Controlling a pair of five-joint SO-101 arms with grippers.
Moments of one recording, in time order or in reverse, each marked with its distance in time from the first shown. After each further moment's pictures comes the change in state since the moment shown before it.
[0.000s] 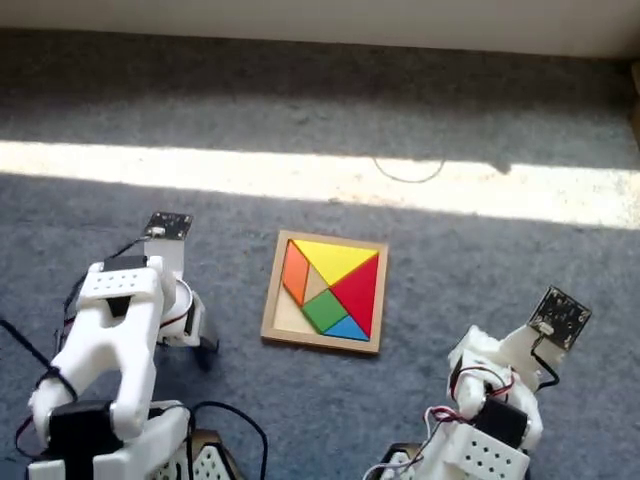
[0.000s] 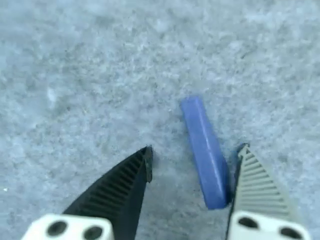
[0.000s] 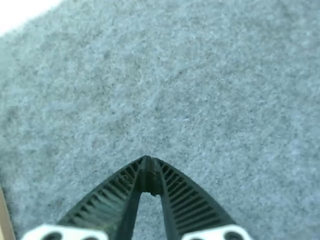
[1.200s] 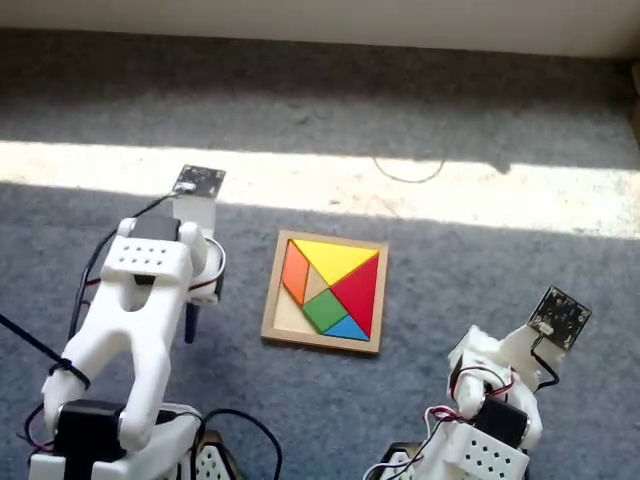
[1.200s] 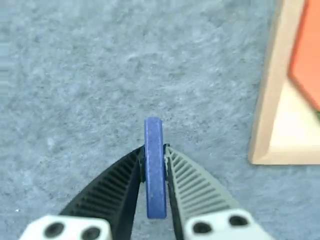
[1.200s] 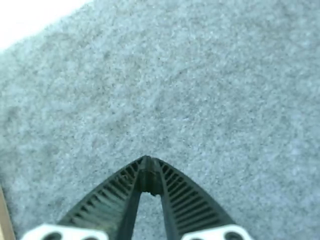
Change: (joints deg) left arm 14.3 0.2 -17.0 9.1 8.1; right arm 0.0 0.0 0.0 0.0 0.0
